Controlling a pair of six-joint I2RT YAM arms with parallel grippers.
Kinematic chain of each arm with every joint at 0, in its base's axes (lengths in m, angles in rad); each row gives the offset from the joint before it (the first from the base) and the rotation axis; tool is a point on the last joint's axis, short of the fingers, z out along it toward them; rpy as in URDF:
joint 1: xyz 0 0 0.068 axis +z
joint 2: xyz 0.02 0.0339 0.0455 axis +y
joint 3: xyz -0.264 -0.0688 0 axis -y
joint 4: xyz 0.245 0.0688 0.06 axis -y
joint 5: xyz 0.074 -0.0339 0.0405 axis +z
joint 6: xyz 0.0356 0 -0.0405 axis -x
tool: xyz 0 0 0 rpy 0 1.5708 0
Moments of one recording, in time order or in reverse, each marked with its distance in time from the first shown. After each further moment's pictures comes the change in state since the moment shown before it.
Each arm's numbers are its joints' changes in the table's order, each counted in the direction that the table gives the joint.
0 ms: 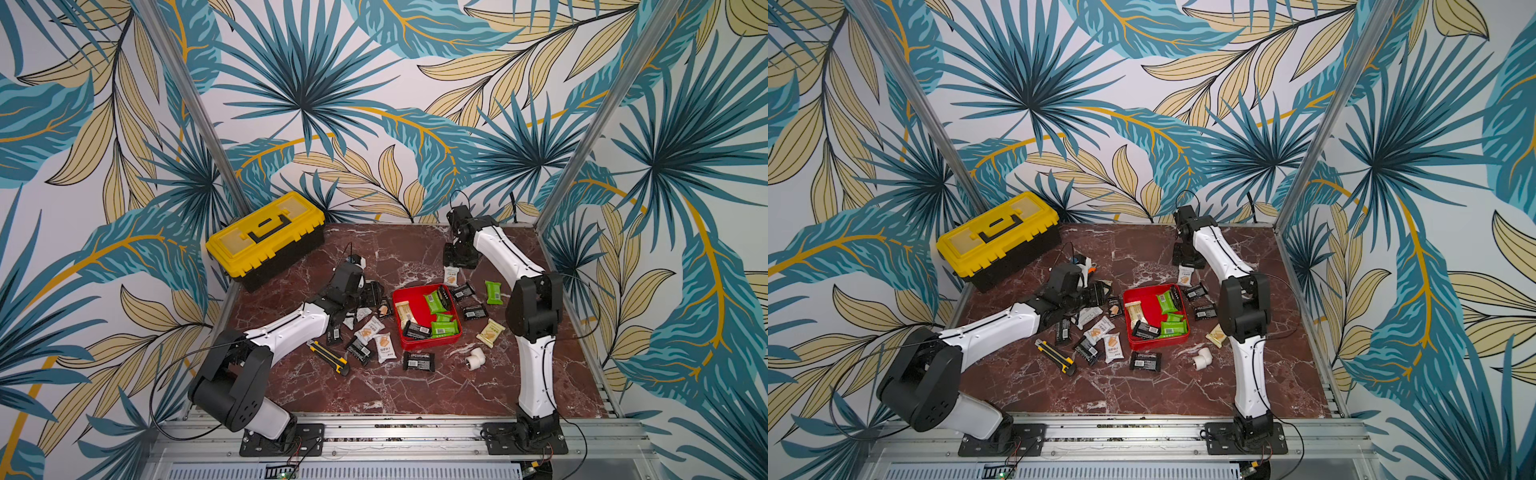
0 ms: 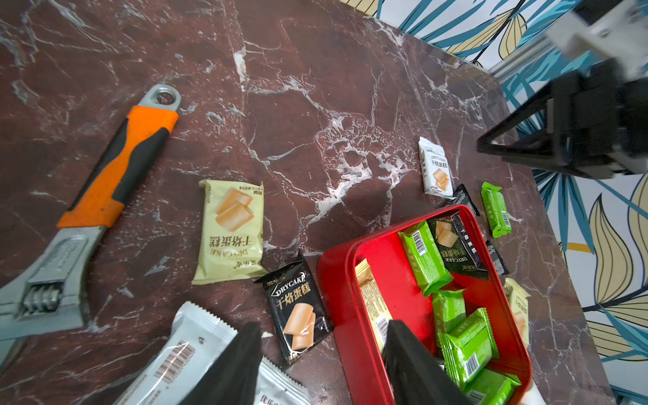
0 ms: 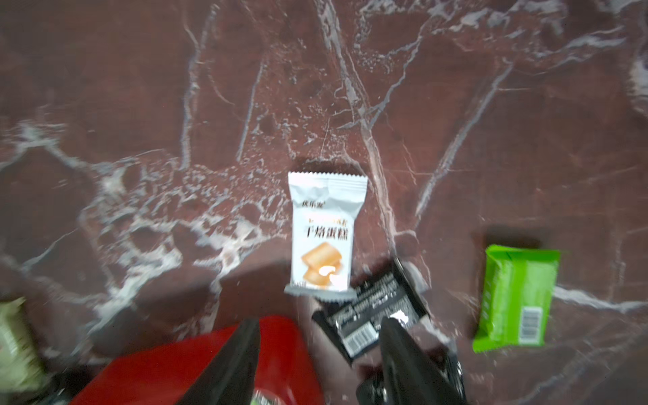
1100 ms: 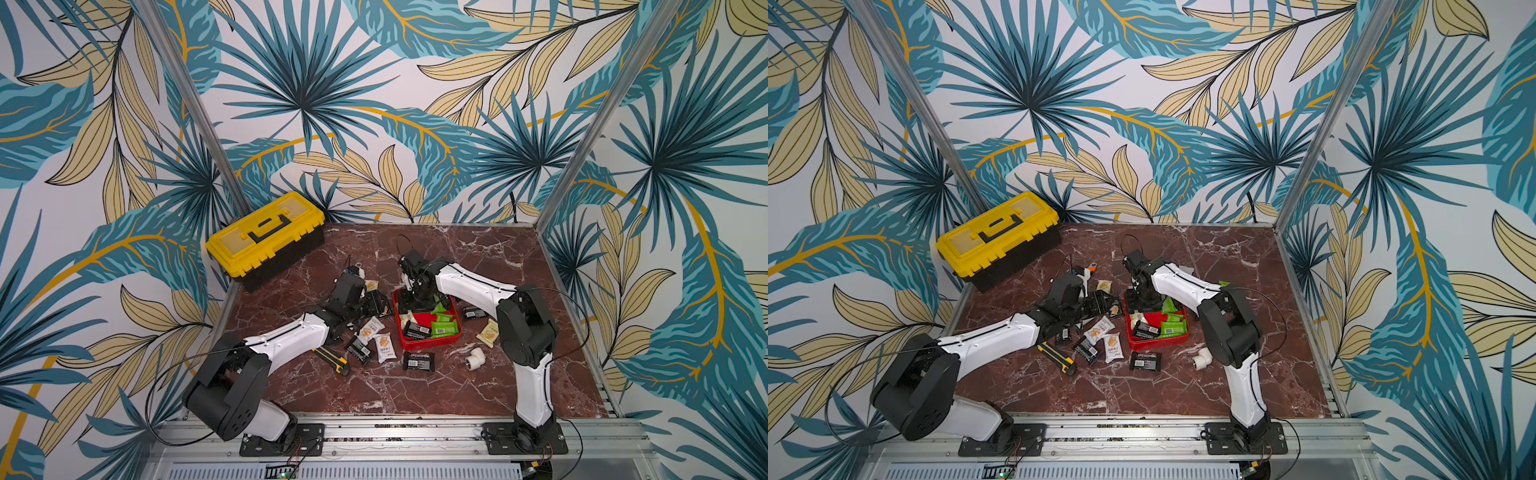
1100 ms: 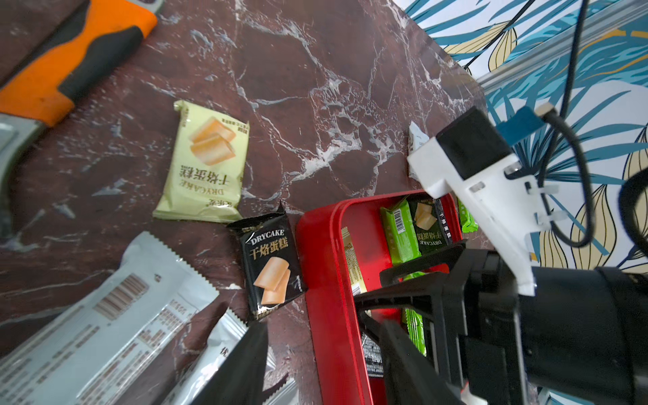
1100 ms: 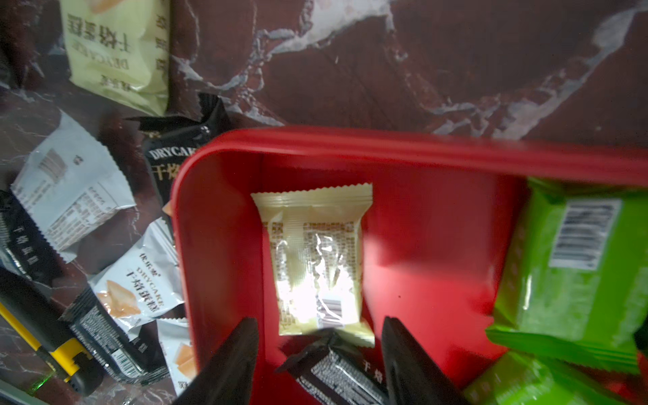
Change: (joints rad) left arm -0.048 -0.051 -0.111 0.068 0.003 0.214; right arm 0.354 -0.074 -0.404 0.235 0.193 -0.040
